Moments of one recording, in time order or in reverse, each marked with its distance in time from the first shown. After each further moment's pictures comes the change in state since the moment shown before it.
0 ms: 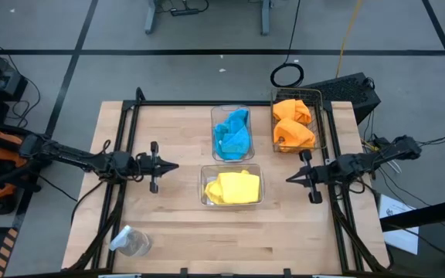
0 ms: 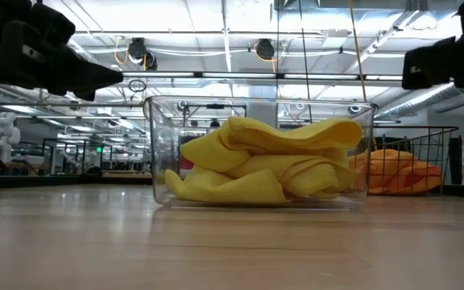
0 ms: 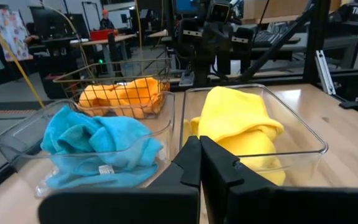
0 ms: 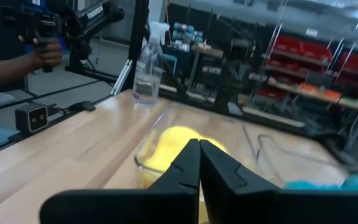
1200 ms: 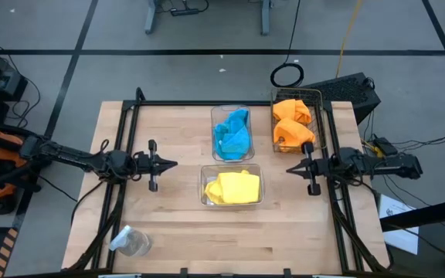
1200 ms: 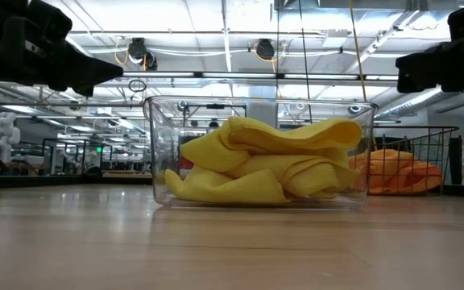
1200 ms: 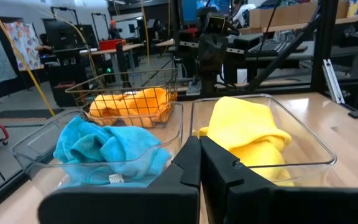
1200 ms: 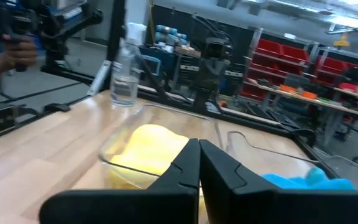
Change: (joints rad) left arm 0.000 -0.053 -0.002 -0.012 -0.026 0.023; right arm -0.273 -0.141 0.000 -0.117 -0.208 -0.020
